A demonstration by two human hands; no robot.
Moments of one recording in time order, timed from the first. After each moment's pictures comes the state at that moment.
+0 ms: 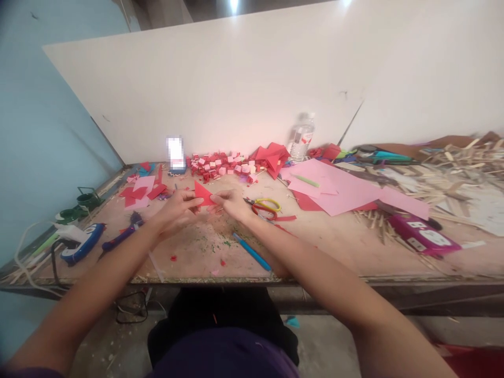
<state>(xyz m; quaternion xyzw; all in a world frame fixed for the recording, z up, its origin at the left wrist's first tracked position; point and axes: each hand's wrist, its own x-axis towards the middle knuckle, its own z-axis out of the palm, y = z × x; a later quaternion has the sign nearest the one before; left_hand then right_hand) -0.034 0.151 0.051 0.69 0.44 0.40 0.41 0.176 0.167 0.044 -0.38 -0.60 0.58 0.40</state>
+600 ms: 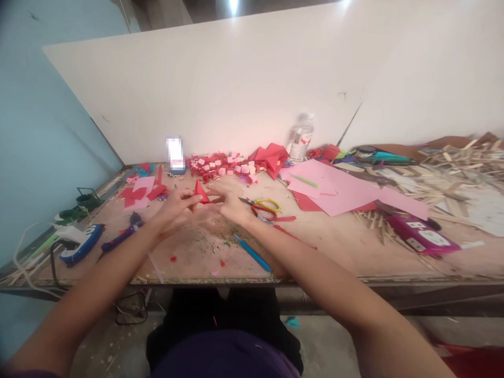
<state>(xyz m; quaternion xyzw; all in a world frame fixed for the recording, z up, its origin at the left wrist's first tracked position) -0.032 0.149 0.054 0.68 0.47 0.44 0.37 0.173 0.167 0.043 -0.35 -0.67 0.51 0.40</state>
